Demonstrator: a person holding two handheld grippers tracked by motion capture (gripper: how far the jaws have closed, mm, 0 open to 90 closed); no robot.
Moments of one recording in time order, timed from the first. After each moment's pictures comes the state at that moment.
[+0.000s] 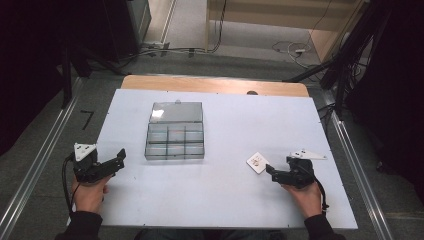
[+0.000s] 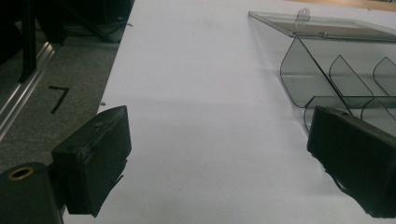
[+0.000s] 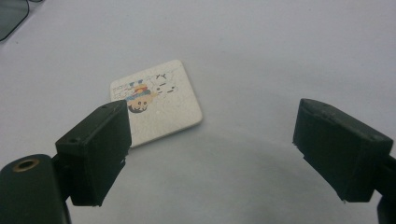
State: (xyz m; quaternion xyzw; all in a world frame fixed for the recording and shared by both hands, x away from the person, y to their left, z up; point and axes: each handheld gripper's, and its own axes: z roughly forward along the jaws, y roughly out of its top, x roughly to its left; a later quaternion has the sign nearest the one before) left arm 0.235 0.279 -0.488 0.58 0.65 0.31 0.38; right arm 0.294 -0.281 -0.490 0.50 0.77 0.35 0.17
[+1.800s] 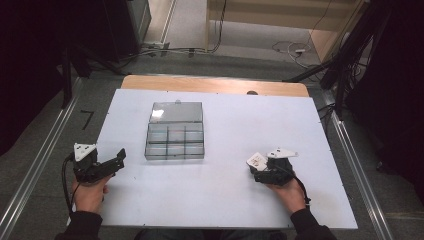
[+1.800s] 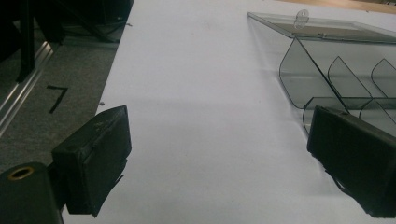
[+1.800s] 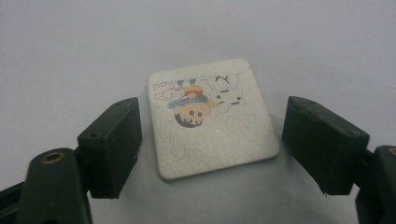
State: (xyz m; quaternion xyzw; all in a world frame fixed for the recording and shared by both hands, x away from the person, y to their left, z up) left arm 0.235 0.279 -0.489 0.58 0.65 0.31 0.39; right arm 0.306 -0.234 -0.509 0.45 0.82 0.31 0.18
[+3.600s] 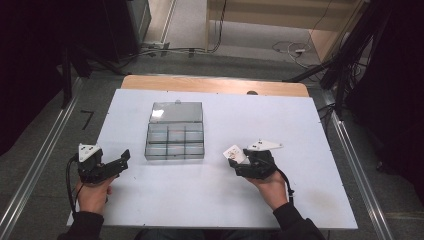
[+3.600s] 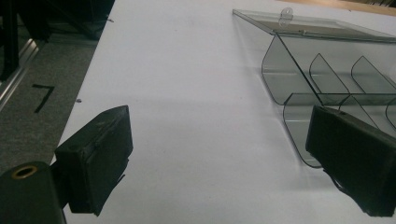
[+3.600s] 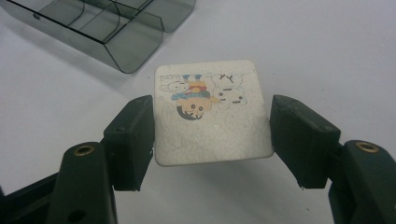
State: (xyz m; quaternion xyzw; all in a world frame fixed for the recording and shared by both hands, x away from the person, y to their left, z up) left arm 0.235 0.270 -0.490 0.58 0.65 0.29 0.40; right arm 0.303 -0.174 -0.471 0.40 0.82 0.38 0.14
